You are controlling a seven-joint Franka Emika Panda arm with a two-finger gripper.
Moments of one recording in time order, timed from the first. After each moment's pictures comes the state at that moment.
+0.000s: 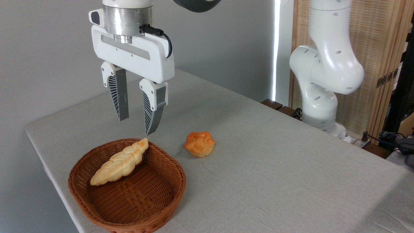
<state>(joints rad) -0.18 0.02 0.09 -1.65 -0.07 1.86 0.49</state>
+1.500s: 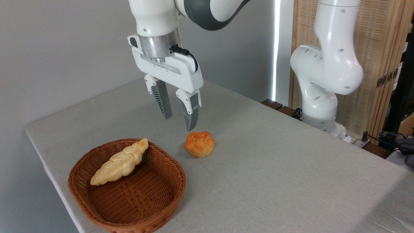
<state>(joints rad) -0.23 -0.16 0.06 -1.99 -0.07 1.80 0.51</state>
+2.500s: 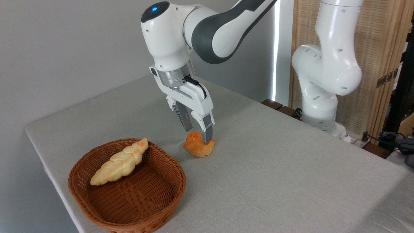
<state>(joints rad) -0.30 -0.17 0.06 -2.22 -0.07 1.90 0.55</state>
